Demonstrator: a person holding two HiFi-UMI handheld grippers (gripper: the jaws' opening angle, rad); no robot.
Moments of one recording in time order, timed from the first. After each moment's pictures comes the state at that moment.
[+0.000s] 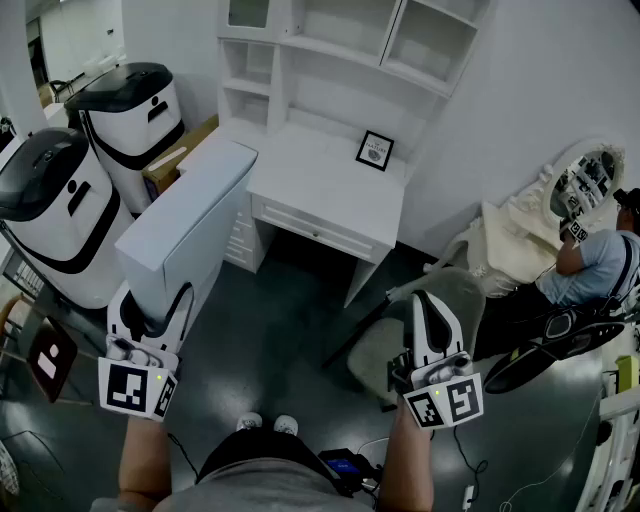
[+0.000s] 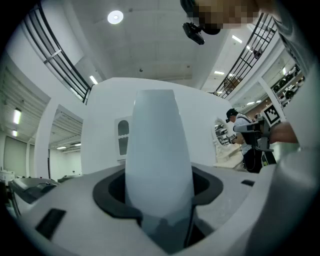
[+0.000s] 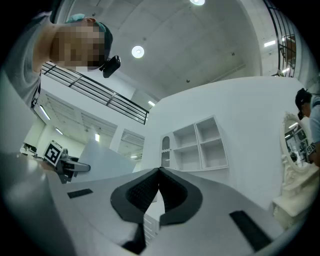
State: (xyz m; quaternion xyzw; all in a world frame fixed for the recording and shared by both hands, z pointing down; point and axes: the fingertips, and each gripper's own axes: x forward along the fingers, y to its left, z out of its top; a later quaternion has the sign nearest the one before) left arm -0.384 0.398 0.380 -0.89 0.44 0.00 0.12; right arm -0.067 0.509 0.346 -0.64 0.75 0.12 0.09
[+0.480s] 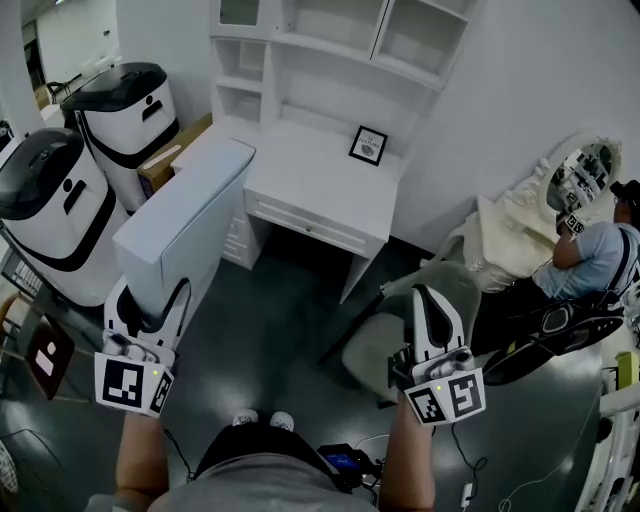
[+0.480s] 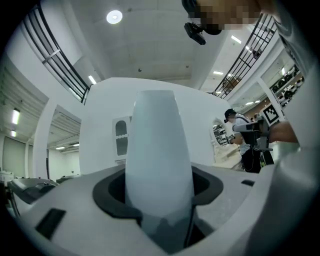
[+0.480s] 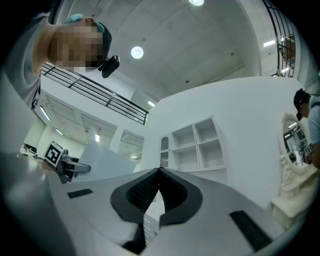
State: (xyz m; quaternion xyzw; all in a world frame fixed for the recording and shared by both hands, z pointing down) left arm -0.364 0.412 0.378 -0.89 0.44 0.00 0.12; right arm -0.046 0.523 0.343 -0.64 0.76 0.12 0.09
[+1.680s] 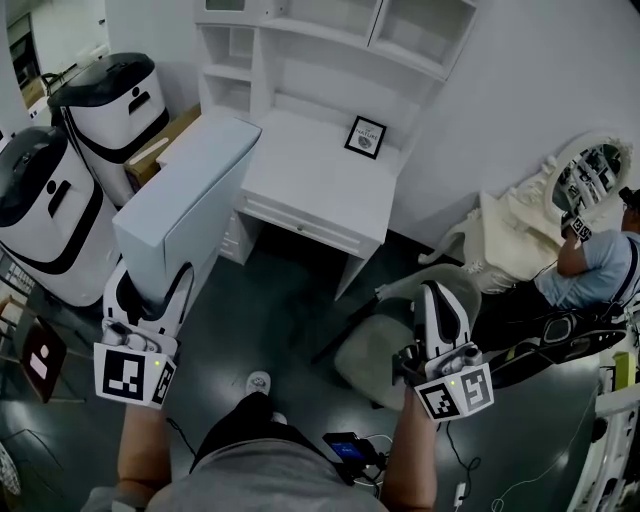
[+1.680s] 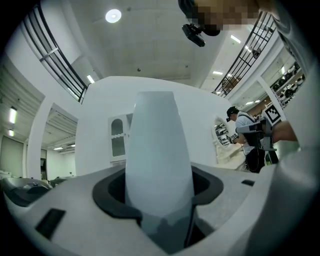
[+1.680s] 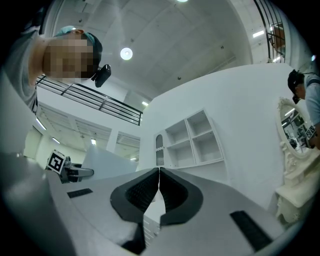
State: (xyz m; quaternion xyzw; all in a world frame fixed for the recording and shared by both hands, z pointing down) left arm -0.303 0.349 0.376 -0.89 0.44 0.00 0.13; right arm 0.020 0.470 0.356 -0.63 0.76 0.08 0.12
